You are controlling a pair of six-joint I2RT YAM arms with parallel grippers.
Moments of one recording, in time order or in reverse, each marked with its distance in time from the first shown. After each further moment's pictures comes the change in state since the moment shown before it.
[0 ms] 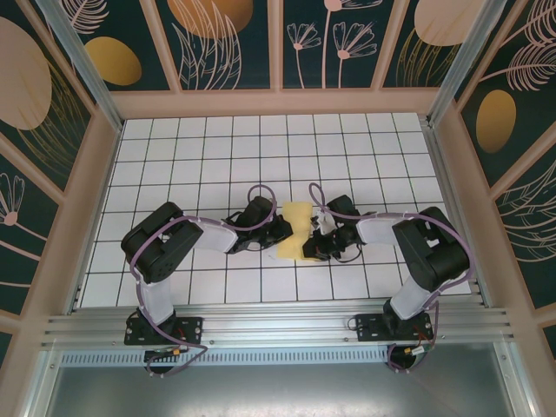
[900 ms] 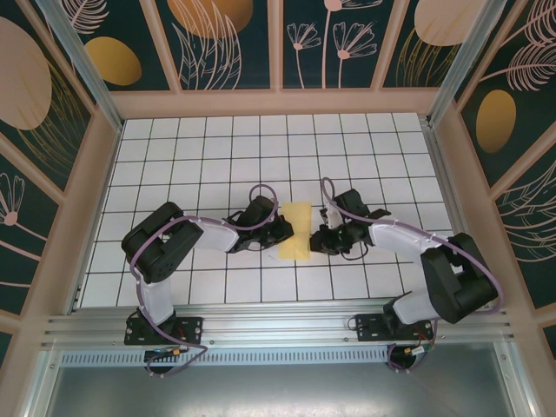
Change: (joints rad) left arm -0.002 0.000 0.013 -0.023 0.004 0.015; right arm 0.020 -0.229 0.040 -0.167 0.151 0.059
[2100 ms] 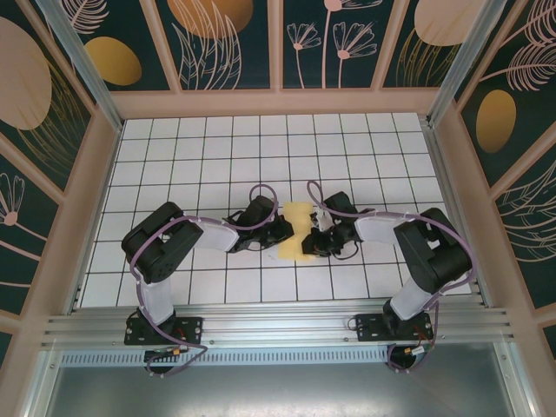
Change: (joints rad) left arm 0.000 0.000 0.003 -0.006 0.000 0.003; right arm 0.005 0.208 -0.003 0.131 -0.058 -0.054
